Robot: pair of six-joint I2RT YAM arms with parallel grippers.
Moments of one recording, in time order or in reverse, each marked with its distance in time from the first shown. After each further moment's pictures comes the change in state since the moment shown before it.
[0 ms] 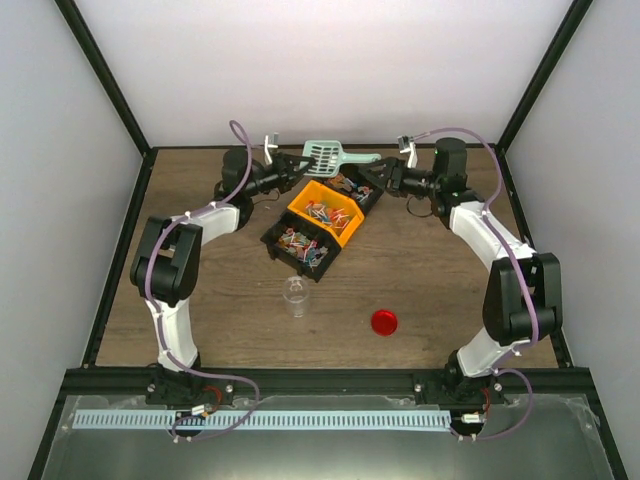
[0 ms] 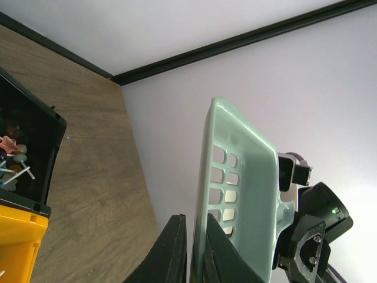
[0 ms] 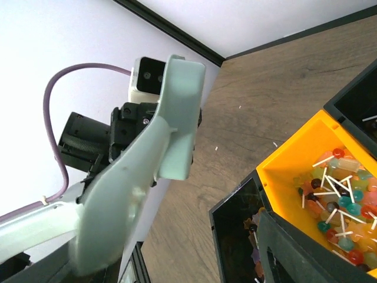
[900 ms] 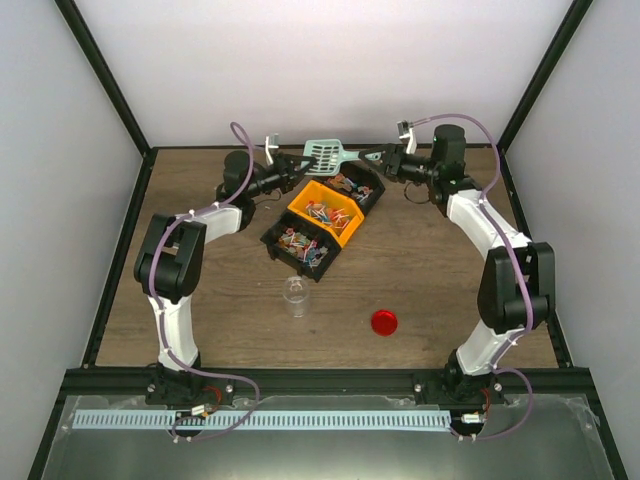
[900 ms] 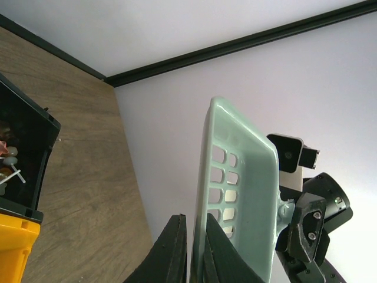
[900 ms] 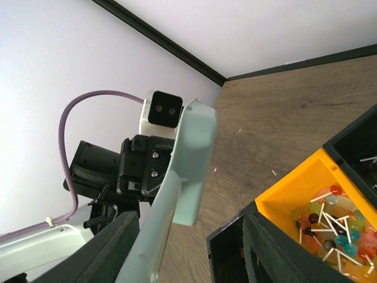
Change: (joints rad) left arm -0.005 0.035 -0.002 0.077 -0.014 -0.067; right arm 0.000 0.078 0.122 0.021 0.018 0.010
